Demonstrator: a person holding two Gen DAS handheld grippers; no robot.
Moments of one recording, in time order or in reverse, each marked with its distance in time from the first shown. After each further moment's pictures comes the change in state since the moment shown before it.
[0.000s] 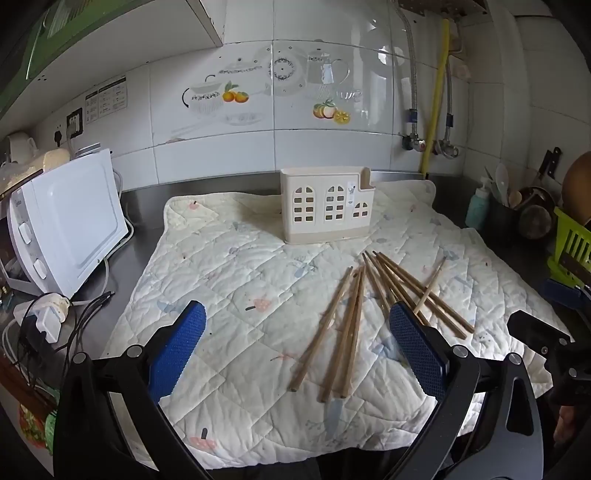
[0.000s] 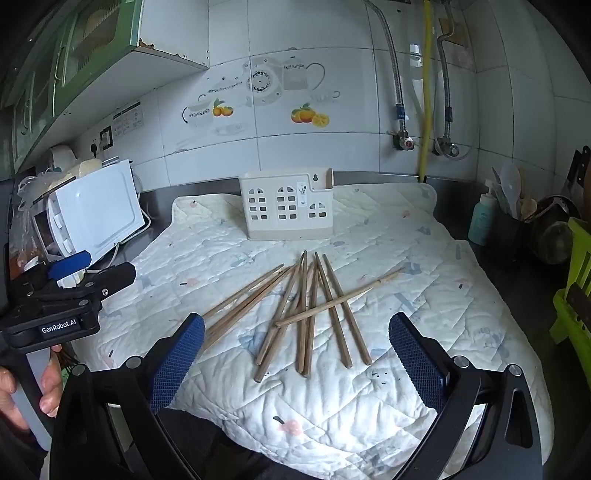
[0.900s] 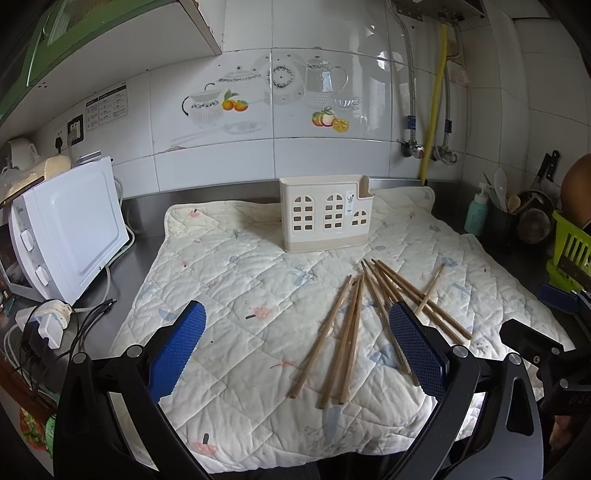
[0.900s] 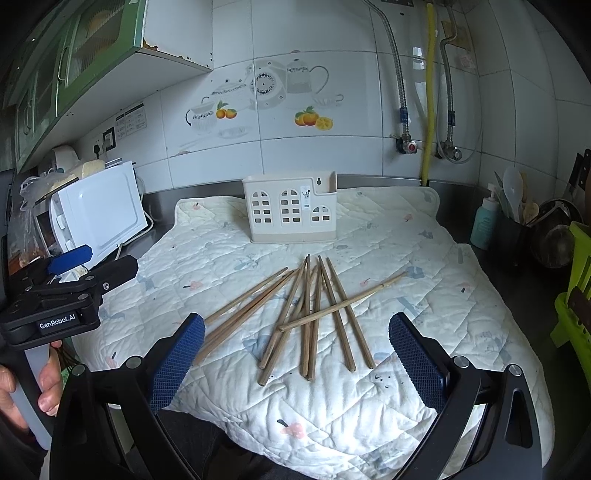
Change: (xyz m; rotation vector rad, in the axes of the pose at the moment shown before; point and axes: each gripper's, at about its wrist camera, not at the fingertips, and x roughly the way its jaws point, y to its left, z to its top) left arm -0.004 -0.001 0.006 0.005 -0.019 0.001; right arm 0.000 0.002 0.001 -0.007 -0.007 0.006
